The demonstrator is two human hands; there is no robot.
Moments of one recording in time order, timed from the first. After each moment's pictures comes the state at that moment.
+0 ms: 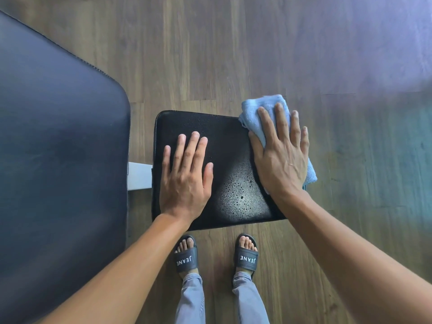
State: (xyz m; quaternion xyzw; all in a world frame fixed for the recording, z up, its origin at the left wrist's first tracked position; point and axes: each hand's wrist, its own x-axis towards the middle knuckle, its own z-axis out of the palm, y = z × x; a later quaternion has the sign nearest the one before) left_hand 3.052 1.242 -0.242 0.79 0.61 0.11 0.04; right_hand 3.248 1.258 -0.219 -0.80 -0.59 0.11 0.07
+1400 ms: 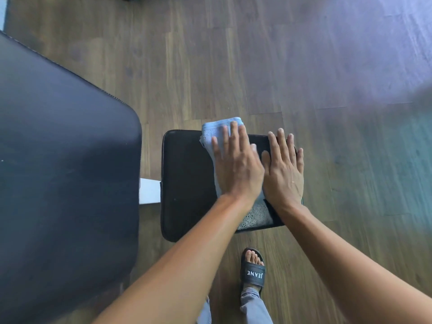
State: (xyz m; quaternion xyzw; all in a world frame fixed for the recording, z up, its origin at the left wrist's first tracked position) left_hand 3.164 1.279 -0.208 0.74 0.65 0.11 0.14; right_hand 3.255 1.244 -0.228 -0.82 -0.54 0.16 0.12
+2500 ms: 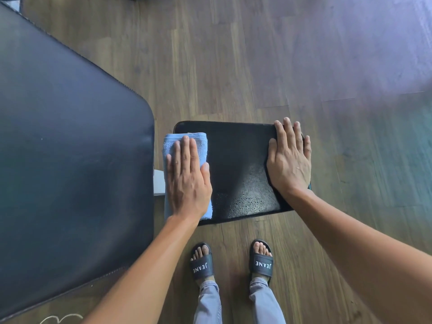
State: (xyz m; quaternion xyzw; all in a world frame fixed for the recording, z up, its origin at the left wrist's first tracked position) left_hand 3.033 1.238 -0.230 0.74 0.66 0.06 0.04; right_hand 3.251 1.244 -0.229 -0.82 -0.55 0.13 0.10
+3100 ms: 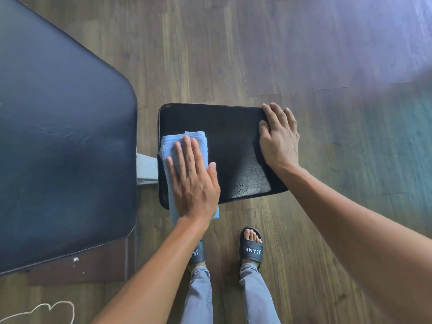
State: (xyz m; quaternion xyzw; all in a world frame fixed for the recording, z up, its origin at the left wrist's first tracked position) left_hand 3.074 1.190 -0.229 0.71 0.70 0.04 0.02; right_hand 3.262 1.248 -0.209 -0.81 -0.50 0.25 0.18
